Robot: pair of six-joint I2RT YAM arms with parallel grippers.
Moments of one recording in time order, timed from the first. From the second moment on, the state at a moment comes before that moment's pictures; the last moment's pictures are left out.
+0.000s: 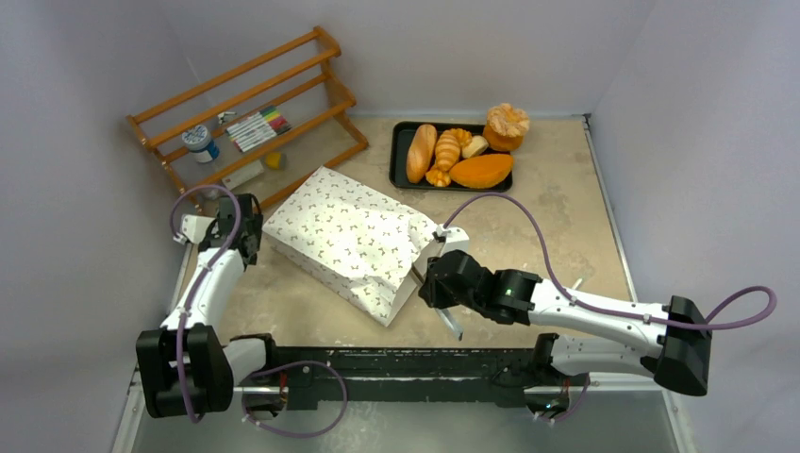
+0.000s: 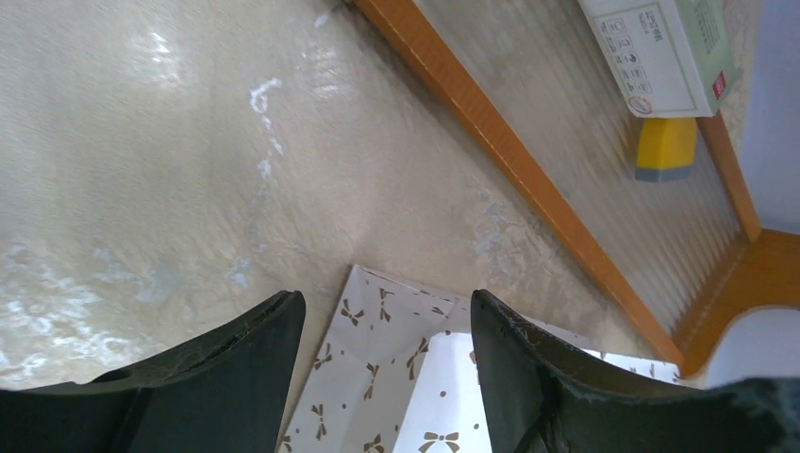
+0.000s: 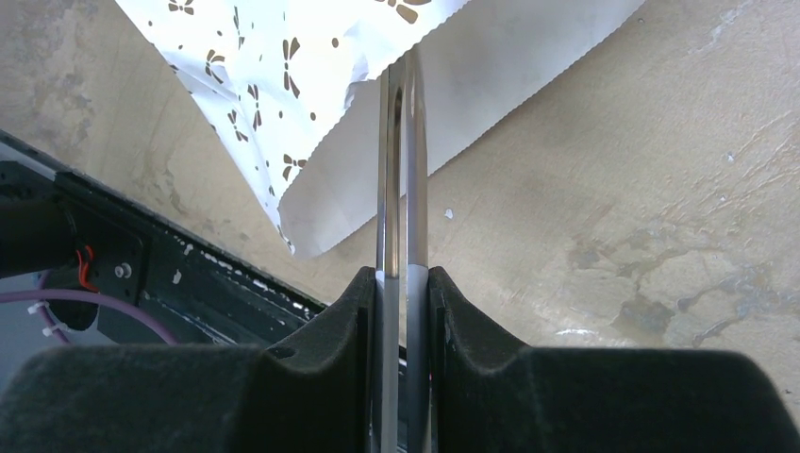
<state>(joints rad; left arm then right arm) 0.09 1.14 0.70 -0.49 -0.46 -1.32 1.13 1.08 0.74 -0.46 0.32 0.83</state>
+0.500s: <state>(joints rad) 0.20 1.16 0.58 -0.26 -0.17 -1.37 1.13 1.12 0.74 -0.45 0.32 0.83</state>
